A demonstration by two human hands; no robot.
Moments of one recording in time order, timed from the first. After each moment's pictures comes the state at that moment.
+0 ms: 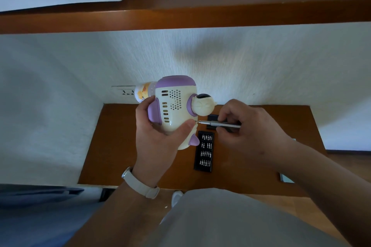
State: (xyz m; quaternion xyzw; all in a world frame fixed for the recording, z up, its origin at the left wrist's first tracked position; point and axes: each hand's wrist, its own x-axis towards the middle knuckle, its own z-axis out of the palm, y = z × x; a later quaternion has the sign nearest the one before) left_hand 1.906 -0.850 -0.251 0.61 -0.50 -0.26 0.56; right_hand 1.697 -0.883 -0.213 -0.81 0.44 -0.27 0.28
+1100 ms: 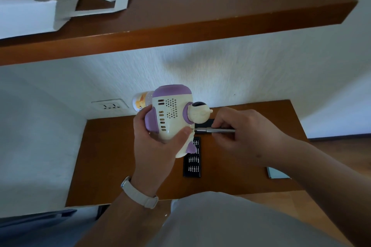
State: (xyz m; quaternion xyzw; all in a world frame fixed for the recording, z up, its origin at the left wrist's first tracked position) left_hand 1.864 -0.864 -0.249 0.60 -0.50 -0.32 0.53; right_hand 1.654 -0.890 -0.206 -0.83 0.46 -0.20 0.23
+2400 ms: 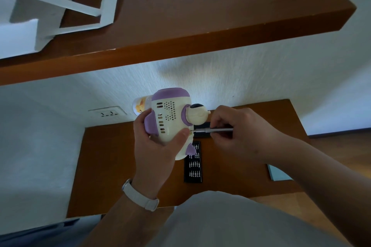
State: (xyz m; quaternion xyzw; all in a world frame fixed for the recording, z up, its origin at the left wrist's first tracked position) left_hand 1.860 -0.882 -0.250 0.60 -0.49 -0.35 0.53; right_hand 1.648 -0.911 -0.218 -0.82 0.43 -0.25 0.29
